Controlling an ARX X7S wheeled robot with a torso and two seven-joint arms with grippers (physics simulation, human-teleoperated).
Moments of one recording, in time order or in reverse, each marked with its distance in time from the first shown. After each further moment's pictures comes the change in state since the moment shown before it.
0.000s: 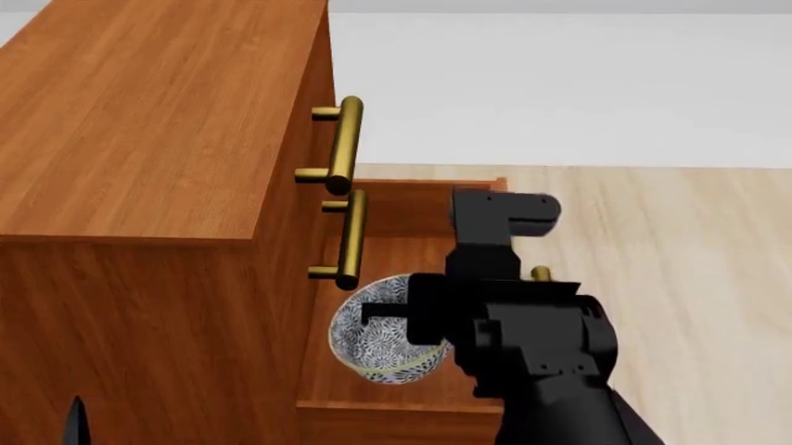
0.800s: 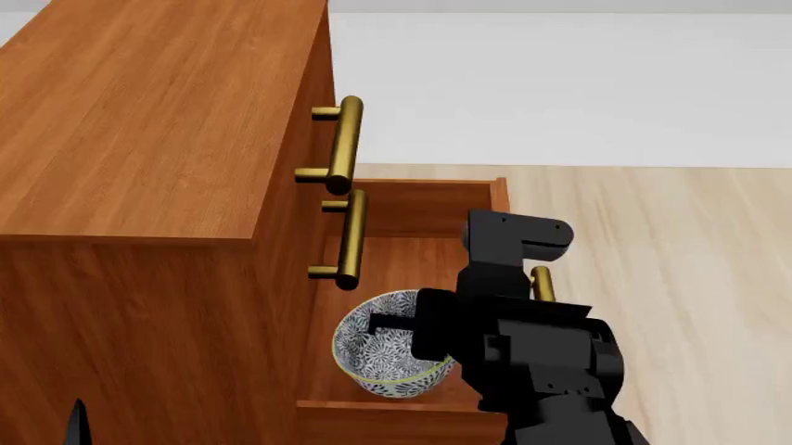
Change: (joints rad) left arm 0.001 -0.003 0.007 -0.012 -0.004 0.013 -0.007; right arm -0.043 0.000 0.266 0.000 -0.208 0.018 -0.027
